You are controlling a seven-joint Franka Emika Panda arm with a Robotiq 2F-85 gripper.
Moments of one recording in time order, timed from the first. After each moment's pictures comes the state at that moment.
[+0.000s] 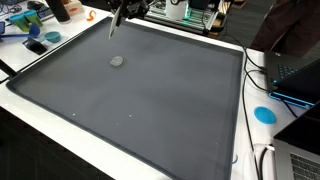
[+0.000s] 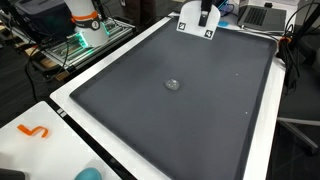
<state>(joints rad) 0.12 0.25 0.14 -1.84 -0.61 1.99 0.31</state>
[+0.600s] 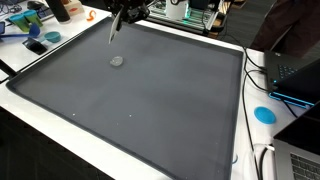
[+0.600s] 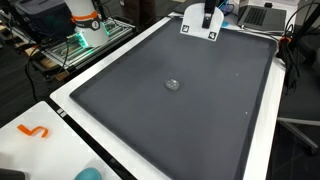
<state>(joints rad) 0.14 0.27 0.12 -1.83 -0.61 2.04 0.33</state>
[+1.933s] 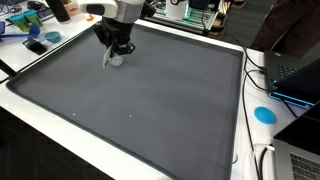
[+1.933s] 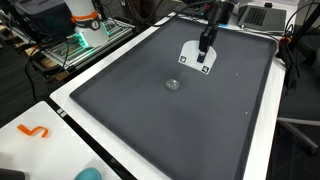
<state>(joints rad) 0.16 0.48 0.00 -1.75 -0.57 2.12 0.41</state>
